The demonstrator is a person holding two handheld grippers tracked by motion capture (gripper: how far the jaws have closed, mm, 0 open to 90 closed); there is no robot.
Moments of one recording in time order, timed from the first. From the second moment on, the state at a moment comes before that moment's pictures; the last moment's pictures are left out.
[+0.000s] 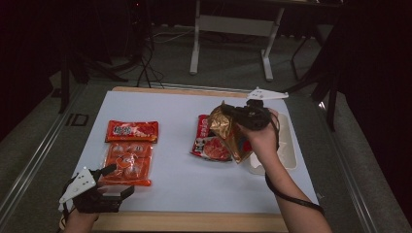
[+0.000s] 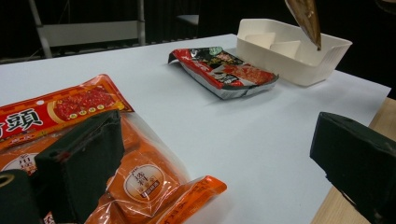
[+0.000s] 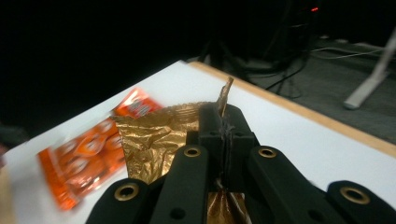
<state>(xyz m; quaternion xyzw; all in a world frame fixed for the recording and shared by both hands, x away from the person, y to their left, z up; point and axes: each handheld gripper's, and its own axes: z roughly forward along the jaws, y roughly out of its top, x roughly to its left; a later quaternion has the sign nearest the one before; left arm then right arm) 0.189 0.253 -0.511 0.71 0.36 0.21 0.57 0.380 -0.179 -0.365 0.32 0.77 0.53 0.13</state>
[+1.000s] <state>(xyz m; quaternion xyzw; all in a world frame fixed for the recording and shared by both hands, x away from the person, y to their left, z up) 0.191 0.254 -0.512 0.71 0.37 0.20 0.57 0.451 -0.268 -0.358 0.44 0.67 0.55 0.23</state>
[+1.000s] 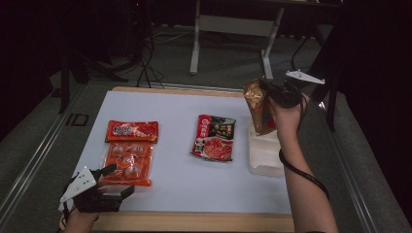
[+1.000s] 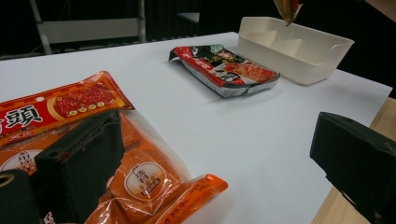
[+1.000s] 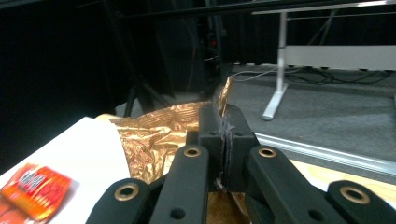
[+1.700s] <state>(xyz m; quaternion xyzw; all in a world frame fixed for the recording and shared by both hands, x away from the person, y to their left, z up) 0.192 0.255 -0.513 0.71 0.38 0.20 0.56 0.497 -0.299 -0.376 0.50 0.62 0.55 0.27</state>
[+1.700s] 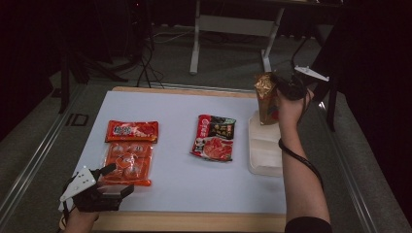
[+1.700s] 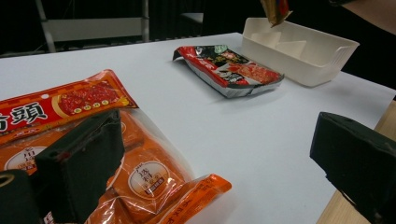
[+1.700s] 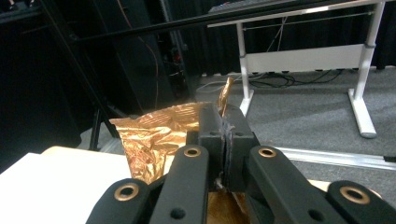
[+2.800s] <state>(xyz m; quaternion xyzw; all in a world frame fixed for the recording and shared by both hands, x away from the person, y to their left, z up) 0.193 0.253 -0.513 0.71 0.38 0.20 0.56 0.519 -0.300 -0.418 0.53 0.59 0.54 0.29</state>
